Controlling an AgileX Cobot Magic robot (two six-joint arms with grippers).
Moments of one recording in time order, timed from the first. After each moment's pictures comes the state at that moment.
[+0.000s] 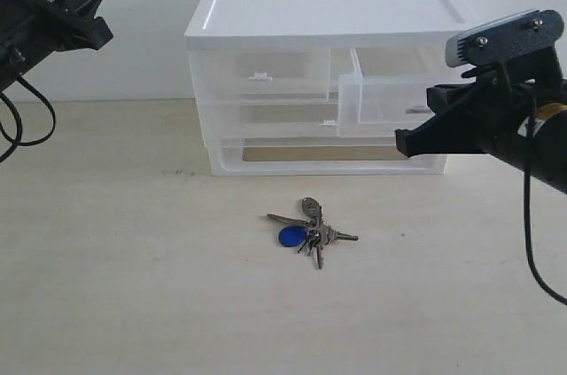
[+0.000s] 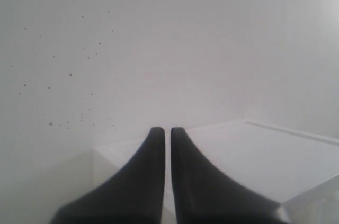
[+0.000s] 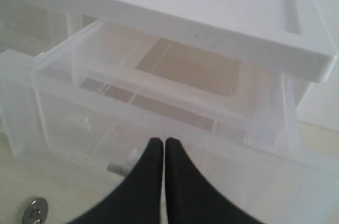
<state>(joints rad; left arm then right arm) -0.05 1.72 -0.85 0.58 -1.18 -0.43 0.37 1.49 -0.61 0.12 -0.54 -0.21</state>
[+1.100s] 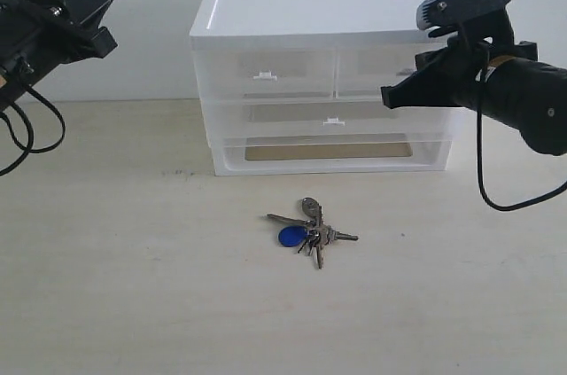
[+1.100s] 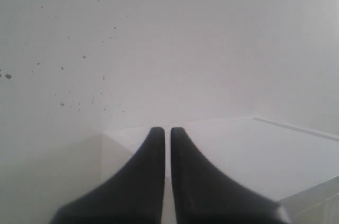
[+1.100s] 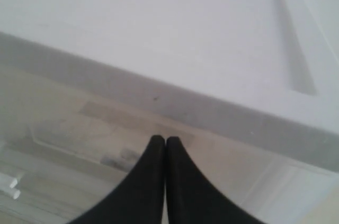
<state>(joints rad) -0.05 1.79 -0.85 0.53 -1.20 -0.43 0.29 1.73 -0.91 0.10 -0.45 -0.24</state>
